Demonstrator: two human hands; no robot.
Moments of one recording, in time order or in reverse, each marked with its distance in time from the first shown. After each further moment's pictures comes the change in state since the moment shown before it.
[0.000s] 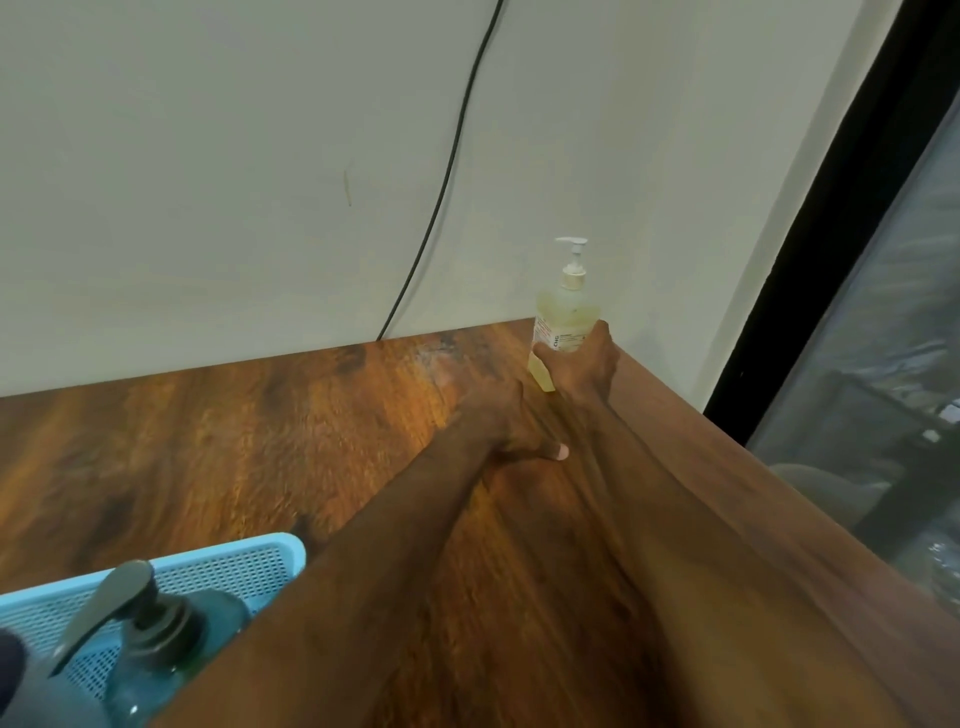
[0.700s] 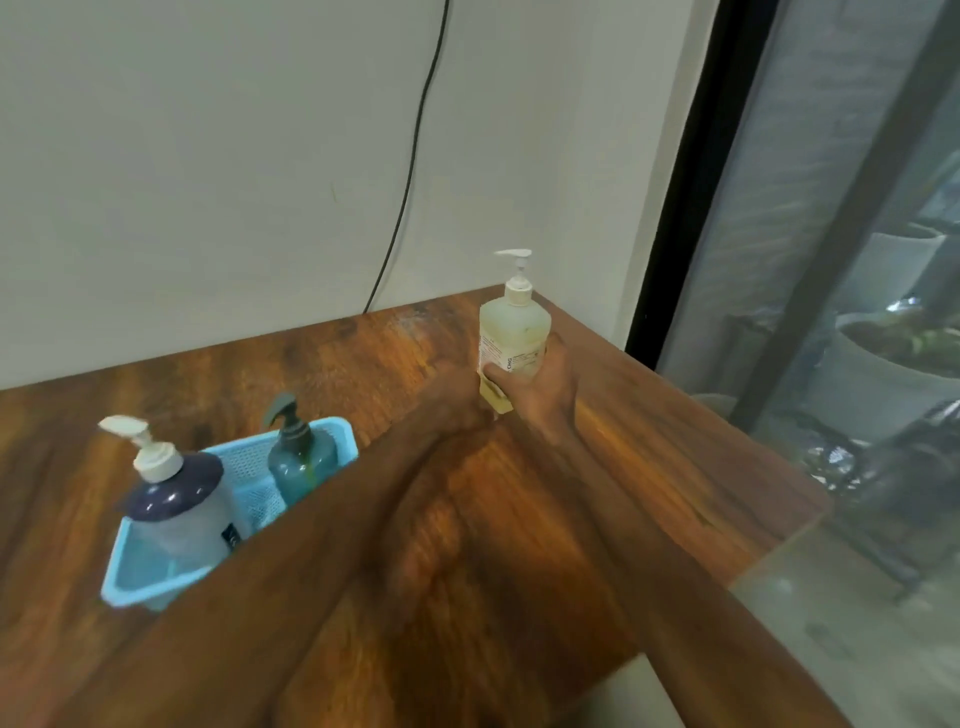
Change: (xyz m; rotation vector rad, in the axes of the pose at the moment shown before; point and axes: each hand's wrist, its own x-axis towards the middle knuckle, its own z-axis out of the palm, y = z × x) left_hand -0.186 0.009 -0.002 0.018 0.111 0.175; right_hand -0.221 -0.049 -0.131 0.097 -0.042 -0.036
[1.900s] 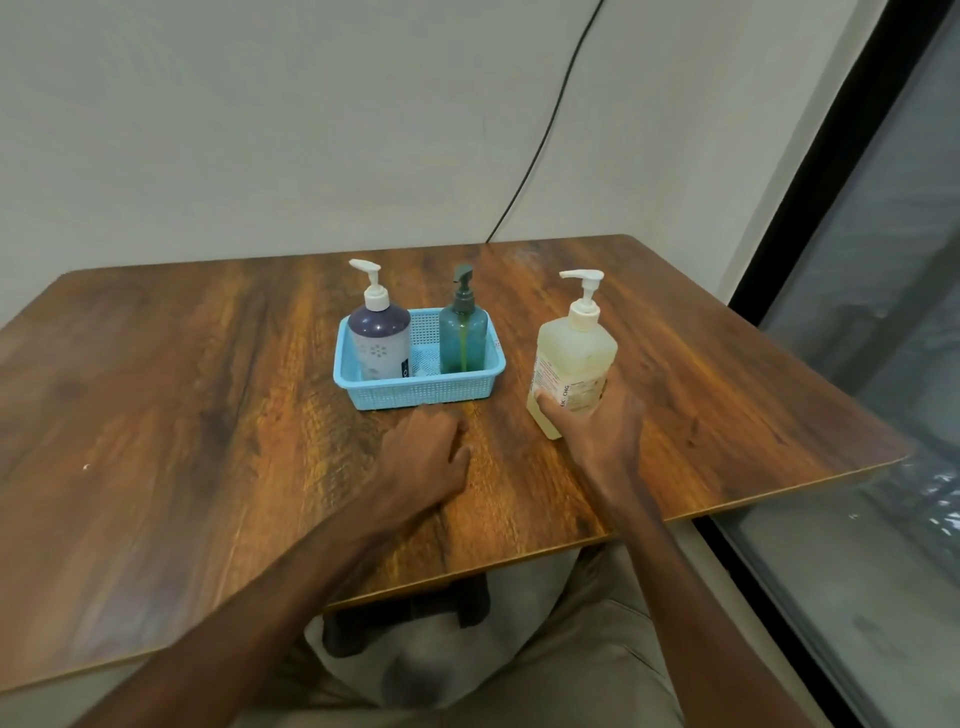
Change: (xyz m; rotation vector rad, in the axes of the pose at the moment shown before) left_hand -0.288 -0.076 0.010 0.055 0.217 -0.176; right_hand -0.201 -0.008 -0.011 -0.177 -0.096 -0.080
